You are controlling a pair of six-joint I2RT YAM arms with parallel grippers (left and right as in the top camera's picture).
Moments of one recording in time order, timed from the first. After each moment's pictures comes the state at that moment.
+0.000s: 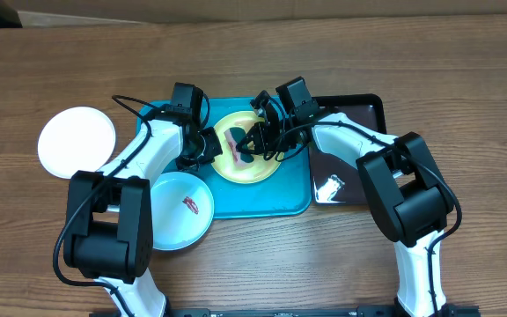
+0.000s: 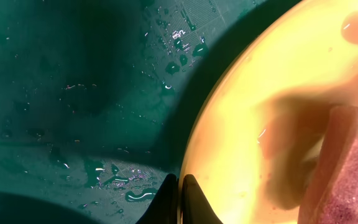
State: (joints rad) left arm -0.18 1.90 1.21 -0.68 0.15 -0.52; right arm 0.48 2.20 1.43 -0.25 -0.84 0.37
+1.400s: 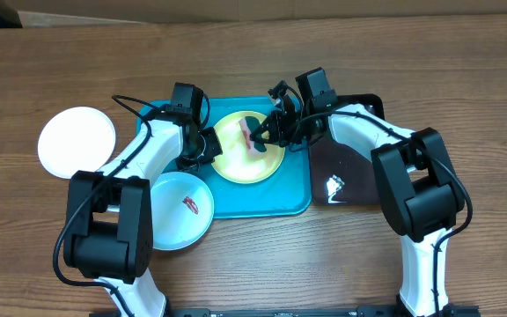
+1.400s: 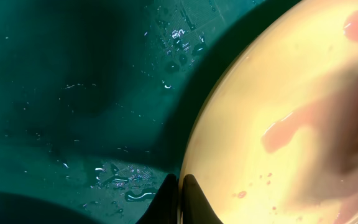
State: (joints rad) left arm -0.18 1.90 1.21 -0.68 0.15 -0.52; right arm 0.39 2.19 1.46 -0.31 -0.91 0.37
